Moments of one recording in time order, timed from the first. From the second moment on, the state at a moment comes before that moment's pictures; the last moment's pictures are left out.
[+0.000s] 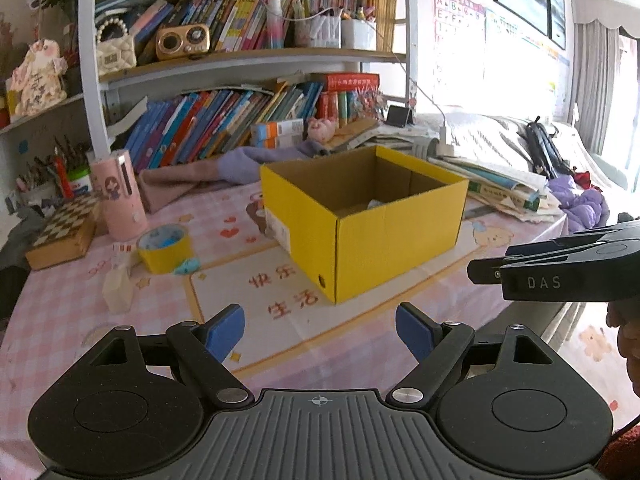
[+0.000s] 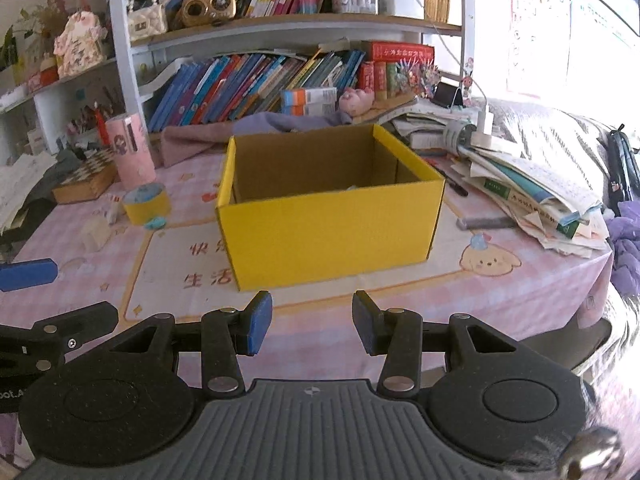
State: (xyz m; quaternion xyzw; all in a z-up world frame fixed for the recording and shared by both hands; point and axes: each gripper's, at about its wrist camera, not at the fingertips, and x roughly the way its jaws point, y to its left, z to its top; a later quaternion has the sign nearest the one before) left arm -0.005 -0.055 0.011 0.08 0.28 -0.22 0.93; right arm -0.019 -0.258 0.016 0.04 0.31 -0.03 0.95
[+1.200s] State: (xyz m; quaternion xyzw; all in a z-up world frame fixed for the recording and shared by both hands) left arm -0.016 0.007 0.001 0.05 0.32 -0.15 0.94; right arm -0.009 -0.175 0.003 -0.01 0.36 0.07 0.93
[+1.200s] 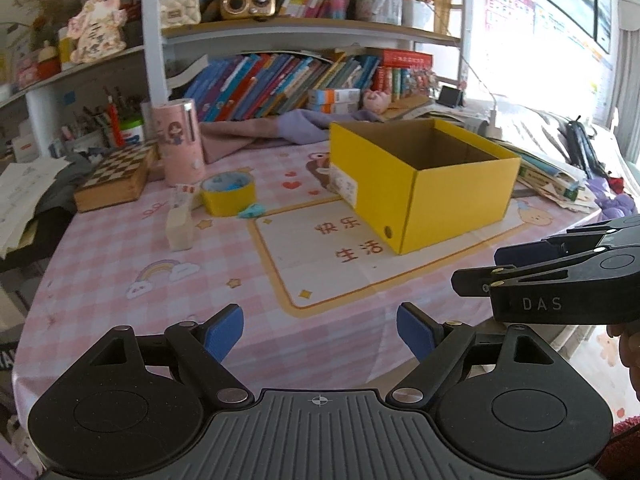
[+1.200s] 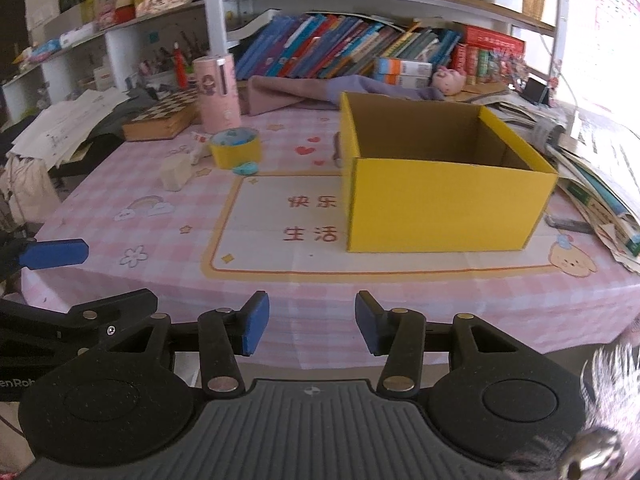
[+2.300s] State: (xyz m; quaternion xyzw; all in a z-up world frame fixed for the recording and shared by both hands) left arm 0.028 0.046 -0.002 0.04 0.32 -0.06 0.94; right arm 0.060 -0.119 -0.001 -0.05 0.35 0.16 0.92
